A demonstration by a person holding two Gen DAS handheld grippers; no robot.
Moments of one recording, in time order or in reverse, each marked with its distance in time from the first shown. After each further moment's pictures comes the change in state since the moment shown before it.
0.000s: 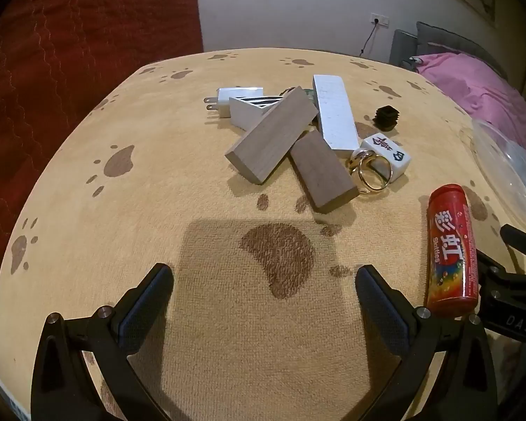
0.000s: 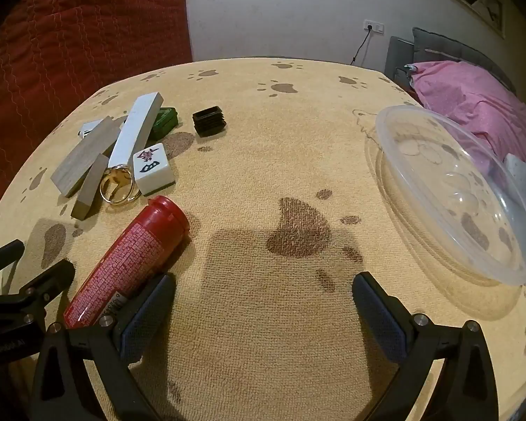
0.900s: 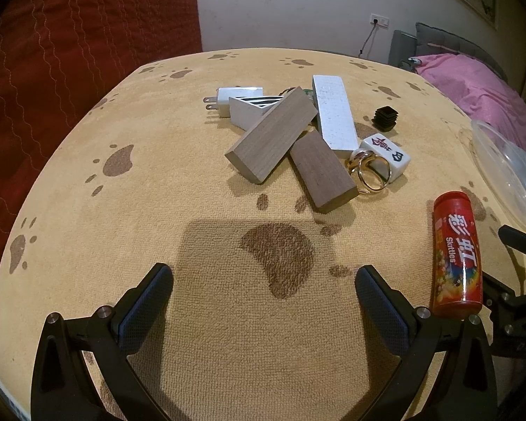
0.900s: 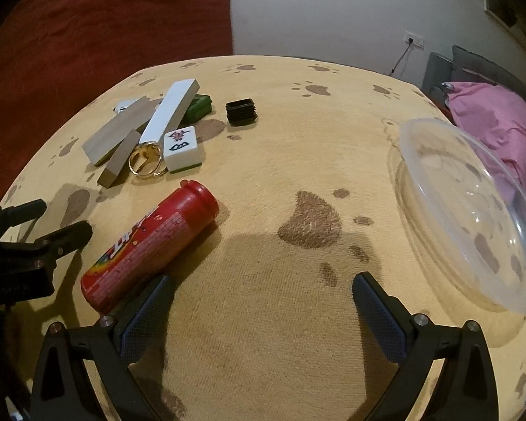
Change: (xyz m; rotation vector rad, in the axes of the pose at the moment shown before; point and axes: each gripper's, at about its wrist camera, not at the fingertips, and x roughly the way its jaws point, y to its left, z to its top) left arm -0.001 0.002 0.003 -0.004 0.000 -0.011; right arm -0.008 -0.008 -0.008 -0.146 0.005 0.126
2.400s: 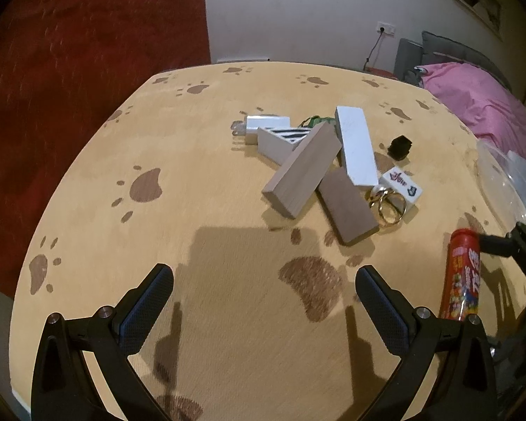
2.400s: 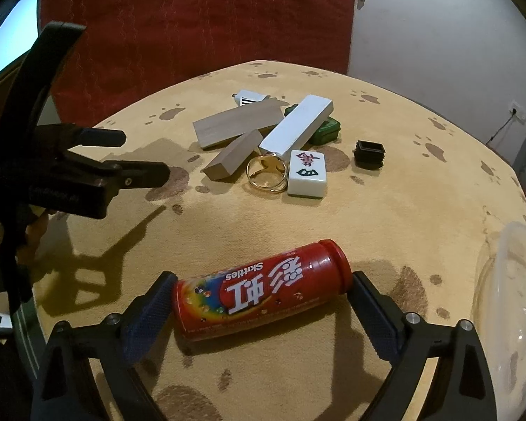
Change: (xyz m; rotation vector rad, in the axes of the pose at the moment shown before) left arm -0.019 0.025 0.021 -0.016 -0.023 0.015; right arm -0.004 0.037 0.019 -0.349 -0.044 0.291
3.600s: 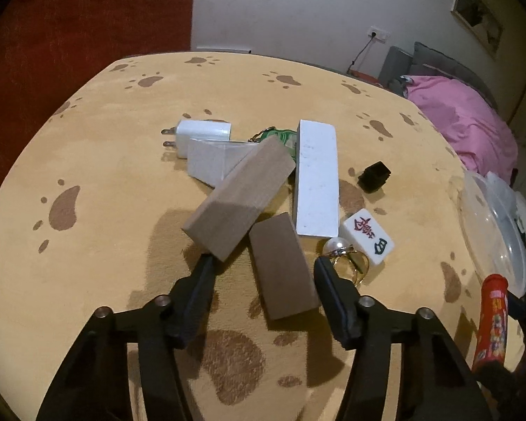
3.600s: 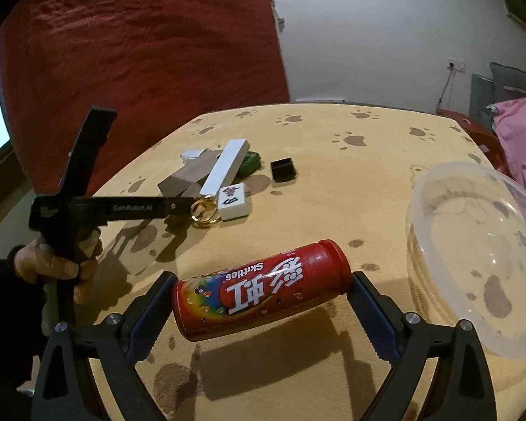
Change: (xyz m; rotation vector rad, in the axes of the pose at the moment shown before) left arm 0.046 -0.031 0.038 -0.078 0.041 -0.146; right arm -0.054 -0.052 -0.030 0.311 -0.183 -0.050
